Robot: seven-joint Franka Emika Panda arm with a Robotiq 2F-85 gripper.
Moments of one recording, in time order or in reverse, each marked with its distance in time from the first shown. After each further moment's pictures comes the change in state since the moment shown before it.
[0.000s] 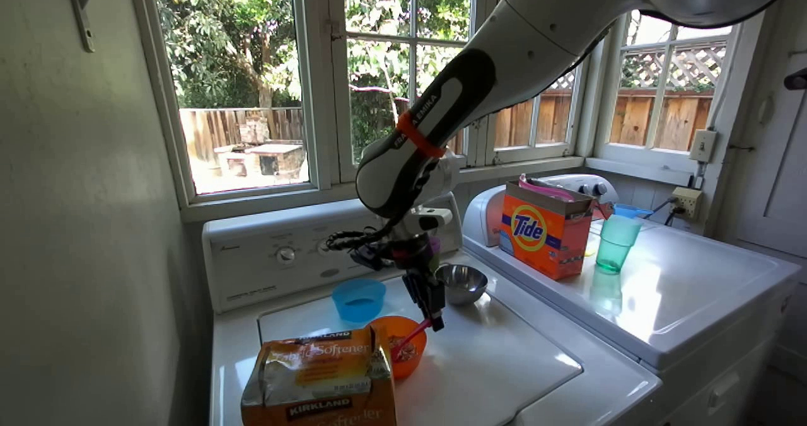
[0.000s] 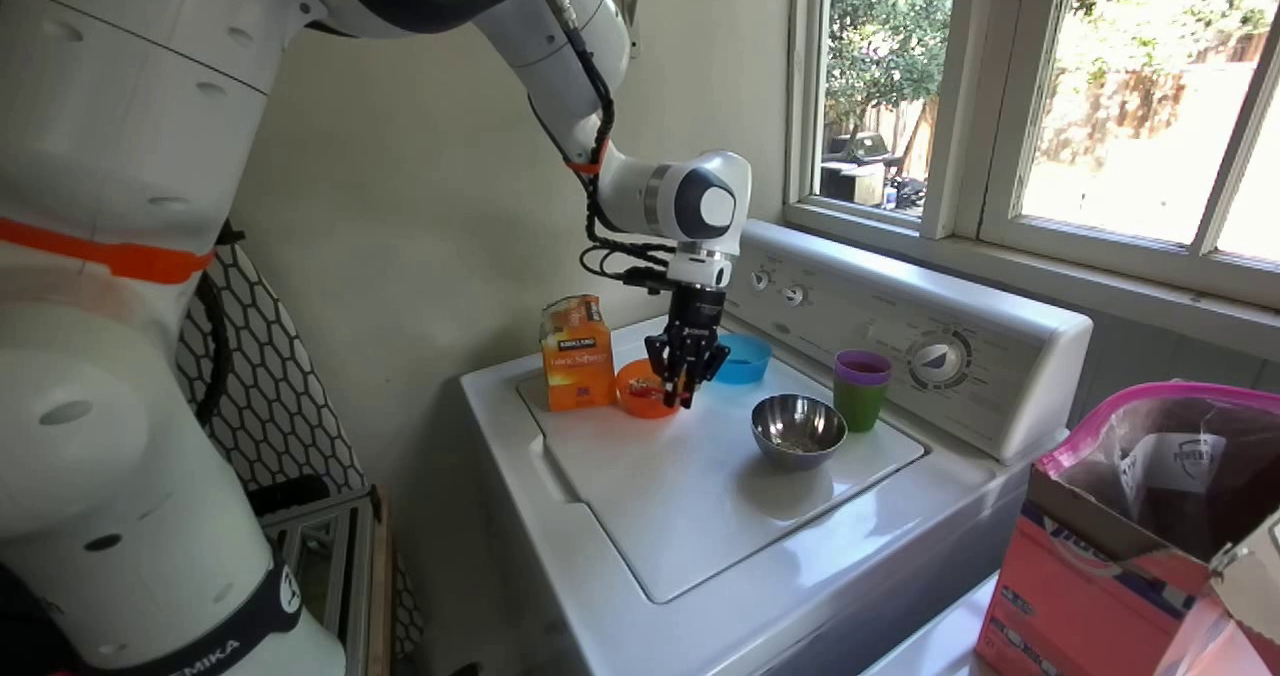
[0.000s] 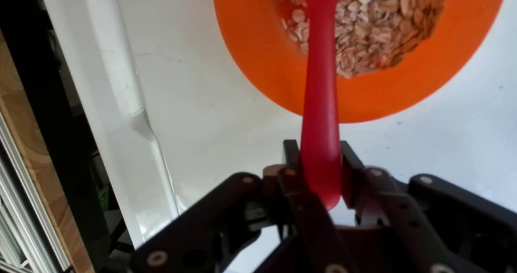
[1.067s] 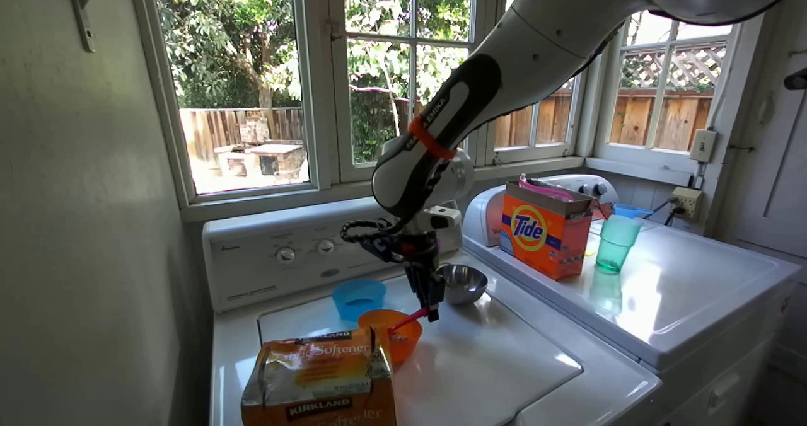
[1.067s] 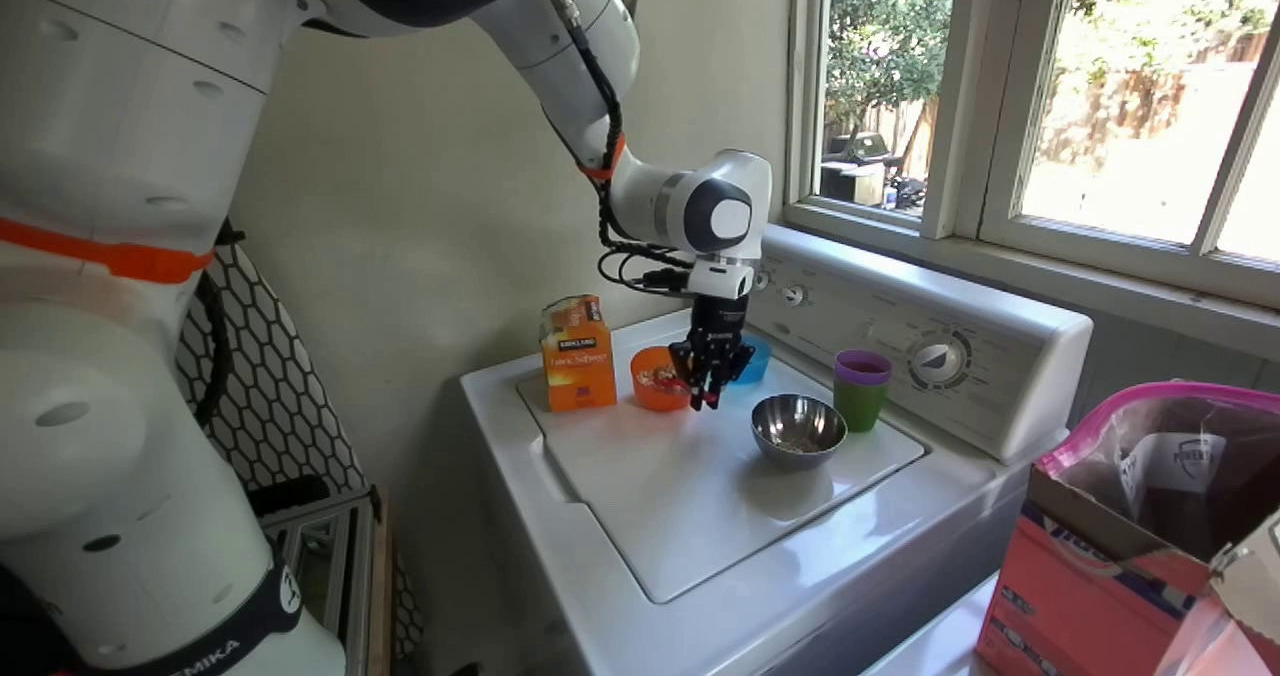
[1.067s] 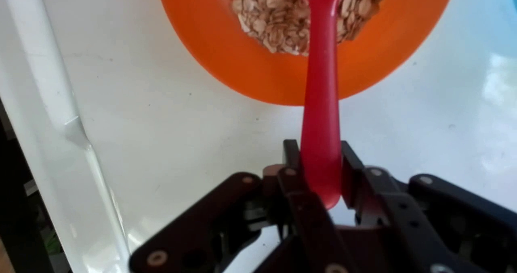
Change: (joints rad) arm -0.008 -0.006 -0.053 -0.033 0.061 0.173 -0.078
